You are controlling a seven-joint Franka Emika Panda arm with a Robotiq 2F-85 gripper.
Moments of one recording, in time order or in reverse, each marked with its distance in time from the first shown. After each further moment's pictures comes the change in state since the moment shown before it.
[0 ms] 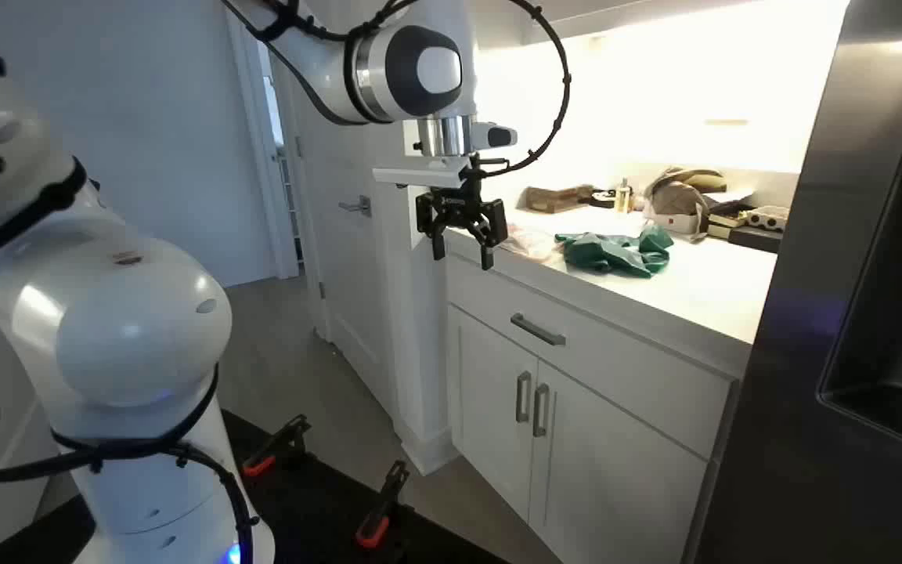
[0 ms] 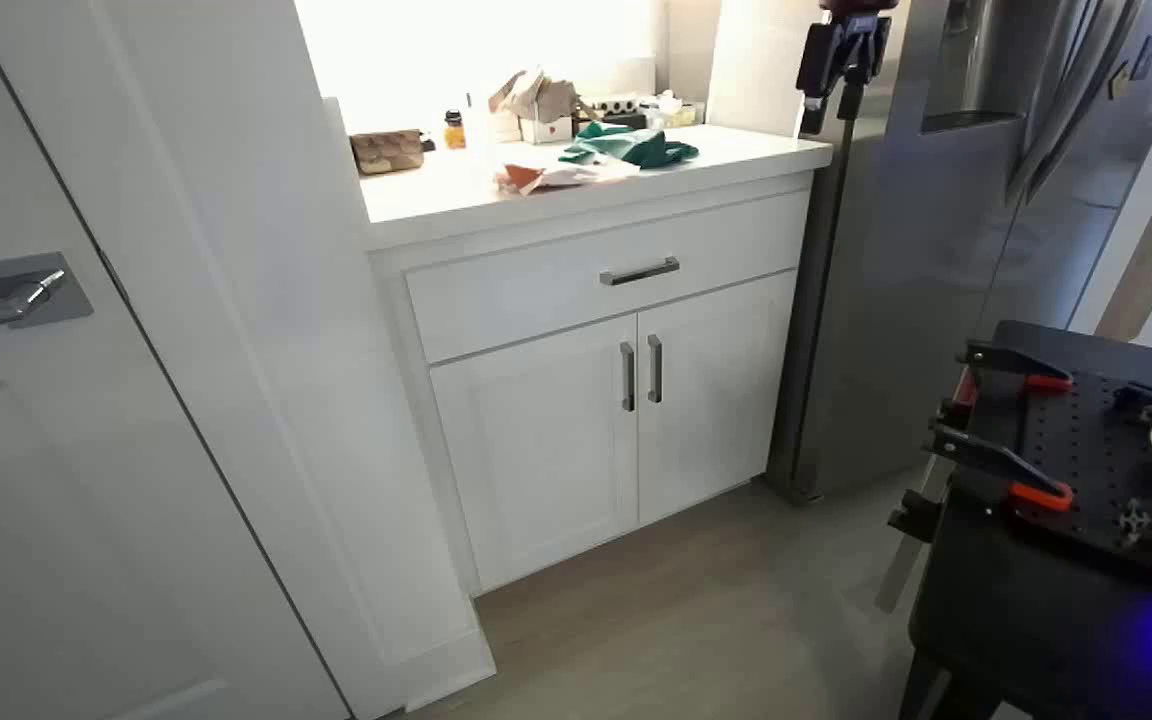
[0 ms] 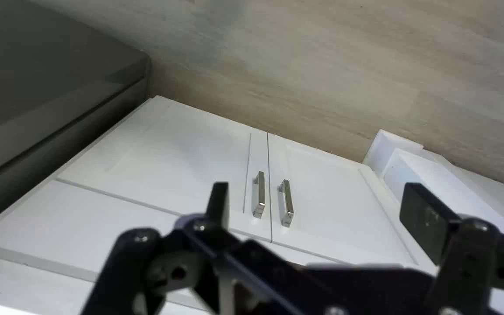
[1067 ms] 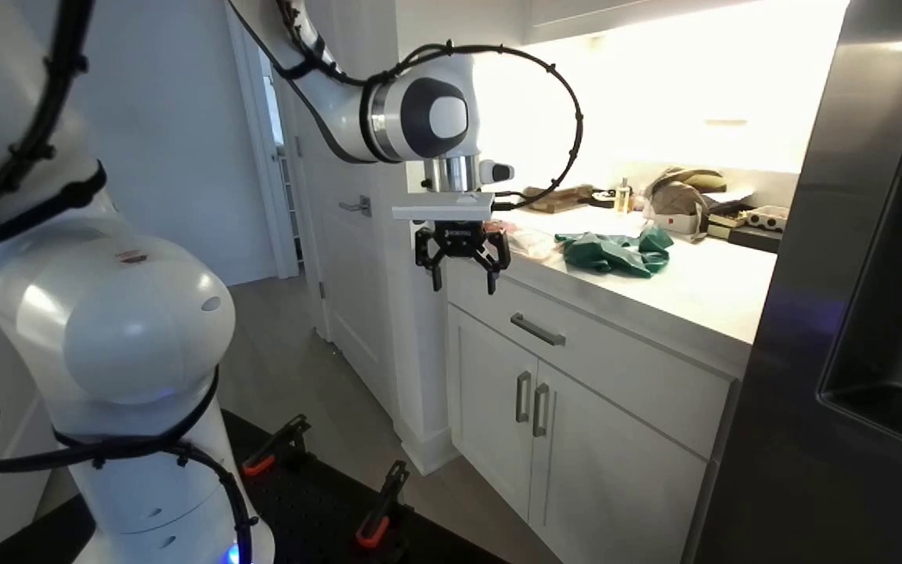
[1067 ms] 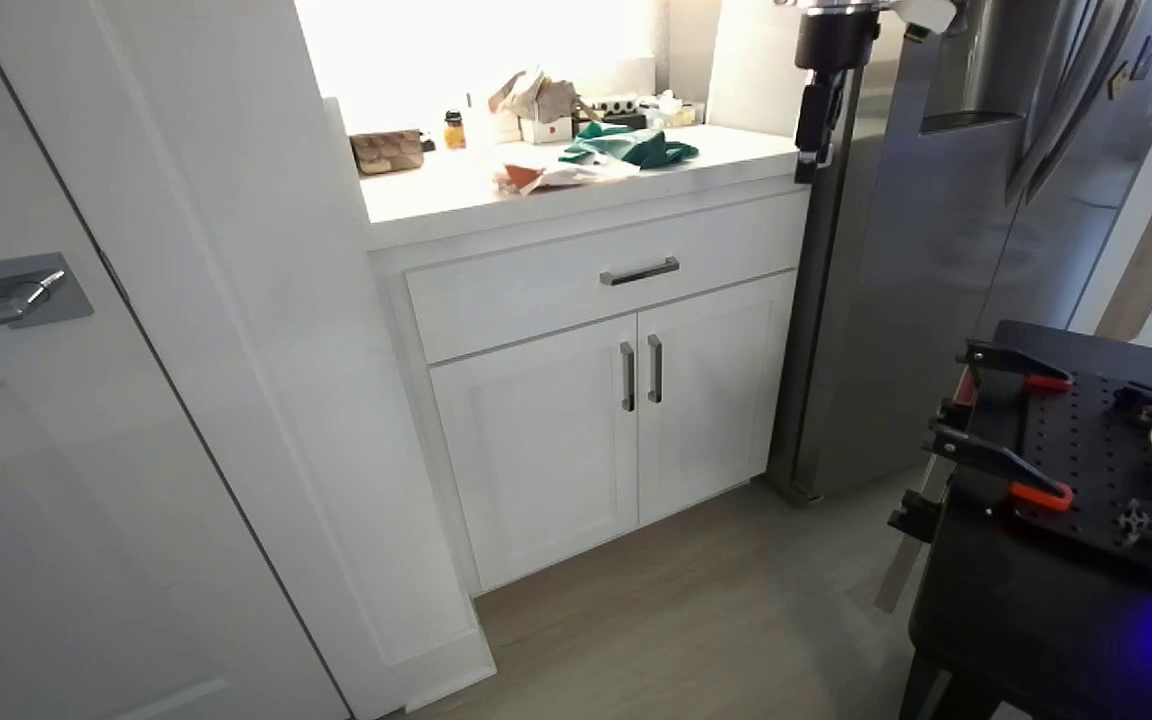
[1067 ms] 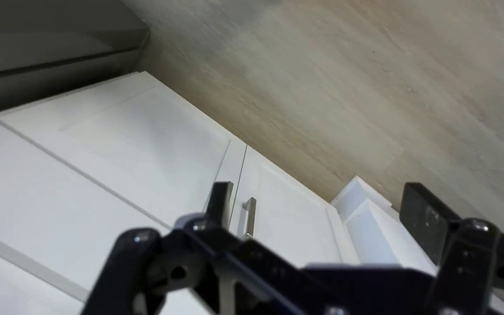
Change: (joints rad) arm 0.028 0.156 -0.010 0.000 -0.032 0.116 -0.272
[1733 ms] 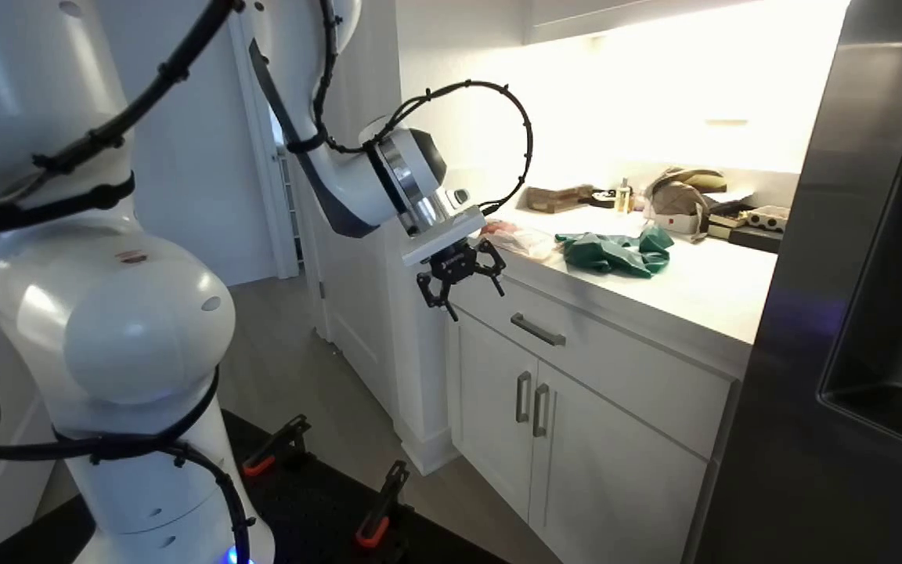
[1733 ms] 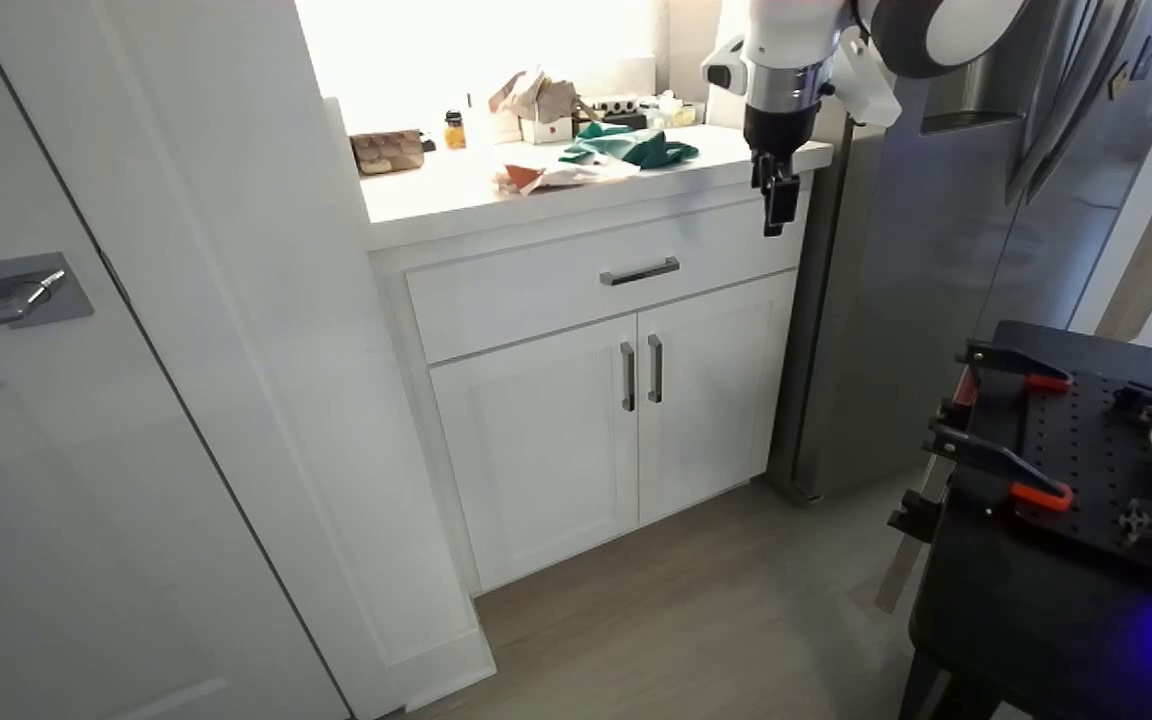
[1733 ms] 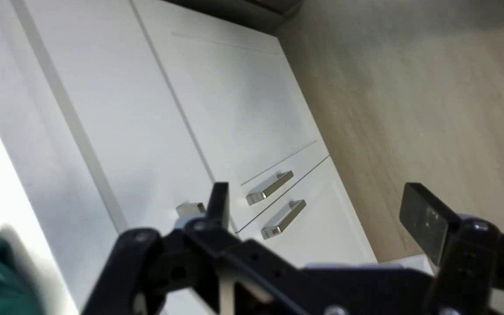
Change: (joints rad) arm 0.001 0.215 0.103 0.038 -0.813 0.174 0.383
